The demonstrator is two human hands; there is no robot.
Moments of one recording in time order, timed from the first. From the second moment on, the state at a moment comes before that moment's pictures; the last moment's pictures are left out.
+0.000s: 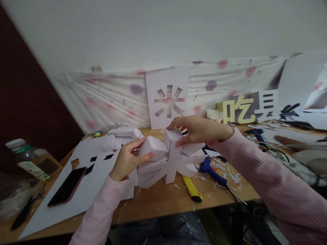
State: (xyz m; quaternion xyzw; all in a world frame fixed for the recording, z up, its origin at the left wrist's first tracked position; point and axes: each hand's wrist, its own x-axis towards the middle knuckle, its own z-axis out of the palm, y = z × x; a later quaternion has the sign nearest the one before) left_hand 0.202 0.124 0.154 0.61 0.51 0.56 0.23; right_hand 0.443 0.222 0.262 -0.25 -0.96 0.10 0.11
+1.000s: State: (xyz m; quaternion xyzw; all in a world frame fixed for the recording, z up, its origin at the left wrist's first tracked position) left_hand 0.187 0.137 0.143 0.62 0.48 0.57 0.26; right_hand 0.422 0.208 0.273 -0.30 -0.95 0.04 0.07
